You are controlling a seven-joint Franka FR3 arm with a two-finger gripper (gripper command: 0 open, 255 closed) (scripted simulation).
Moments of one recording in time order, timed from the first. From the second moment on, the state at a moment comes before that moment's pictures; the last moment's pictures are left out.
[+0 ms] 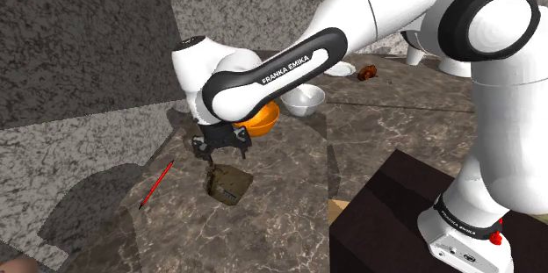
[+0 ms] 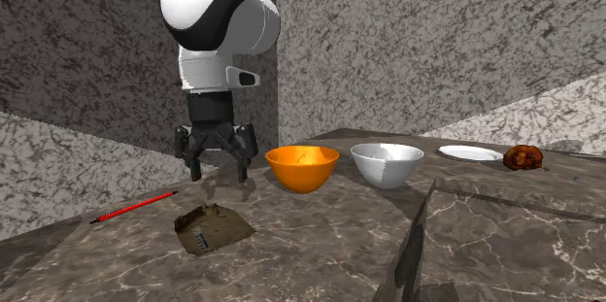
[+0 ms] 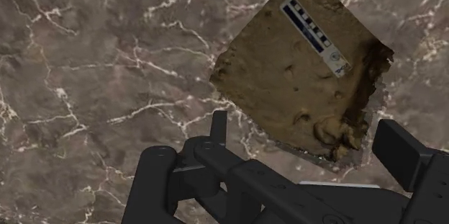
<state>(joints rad) 0.24 0.46 0.49 -1.62 -0.24 1.96 1.34</state>
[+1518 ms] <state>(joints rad) 0.37 0.75 0.43 -1.34 -0.33 1.96 1.43</state>
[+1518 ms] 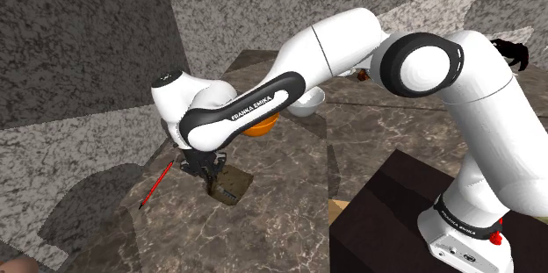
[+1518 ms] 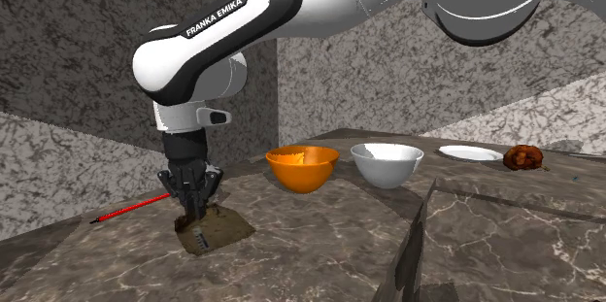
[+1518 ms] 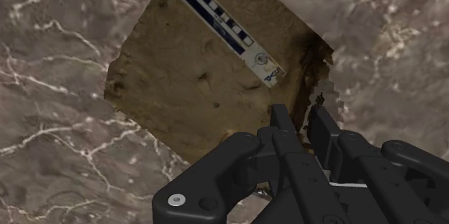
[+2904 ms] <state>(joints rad) 0.37 0.69 0.45 -1.26 -0.30 1.82 1.41</state>
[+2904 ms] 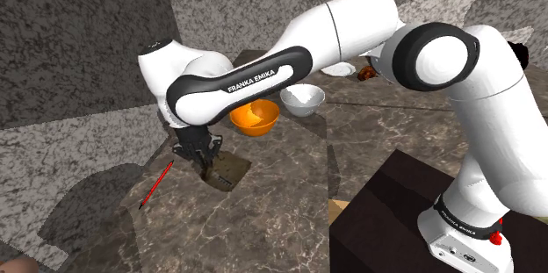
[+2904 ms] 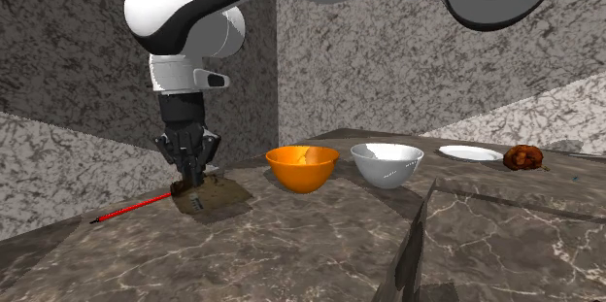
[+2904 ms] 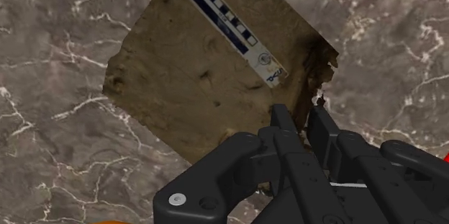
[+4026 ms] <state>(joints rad) 0.40 0.68 0.45 -1.04 -0.29 1.60 1.39</state>
